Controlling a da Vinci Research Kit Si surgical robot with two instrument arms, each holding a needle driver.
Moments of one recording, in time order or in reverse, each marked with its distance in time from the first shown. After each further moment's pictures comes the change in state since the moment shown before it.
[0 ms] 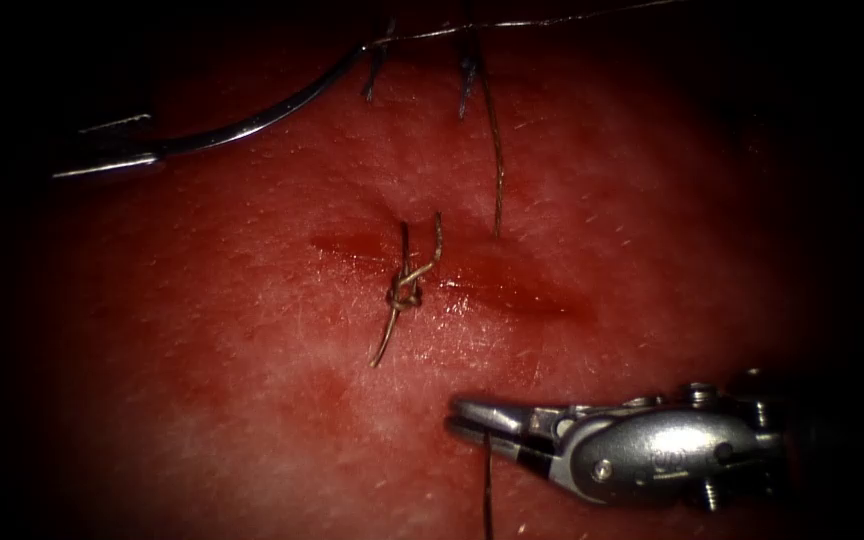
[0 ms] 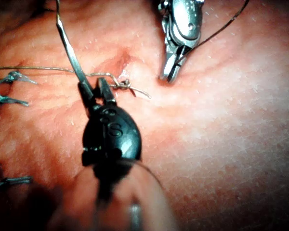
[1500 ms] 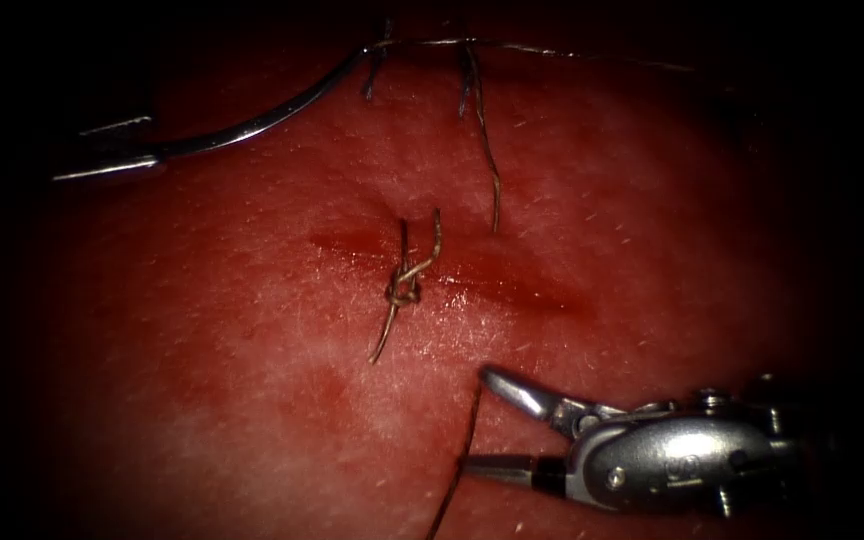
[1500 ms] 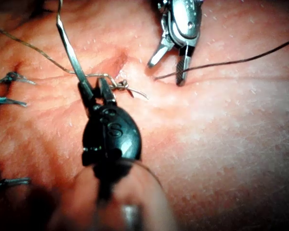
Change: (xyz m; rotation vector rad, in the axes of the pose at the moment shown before) right arm -0.001 0.001 0.000 -0.026 -0.019 -0.001; left arm 0.000 0.000 0.000 0.000 0.000 -0.001
